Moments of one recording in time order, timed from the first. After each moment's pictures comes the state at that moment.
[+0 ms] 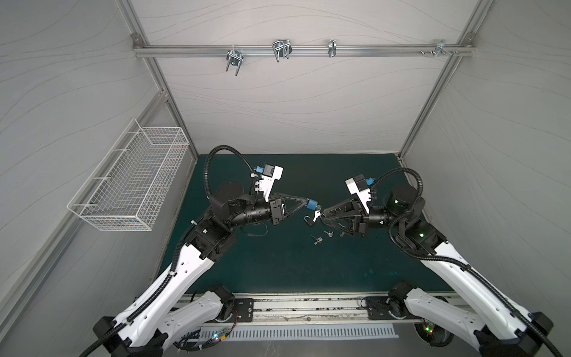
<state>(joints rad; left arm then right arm) -0.60 0.92 1.06 -0.18 0.69 -0.72 0.65 0.90 0.92 -0.07 -0.99 0.40</state>
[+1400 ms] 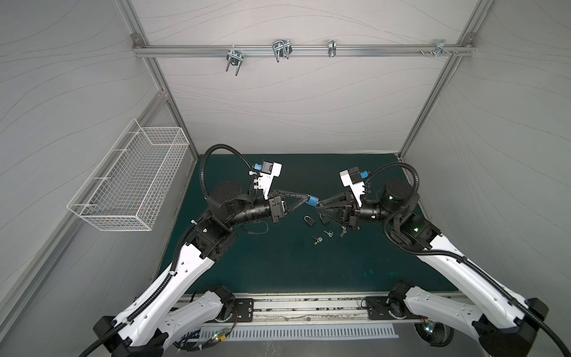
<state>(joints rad) -0.60 0.93 1.06 -0.12 0.69 -0.75 0.72 0.98 1.01 -0.03 -0.83 0.40</state>
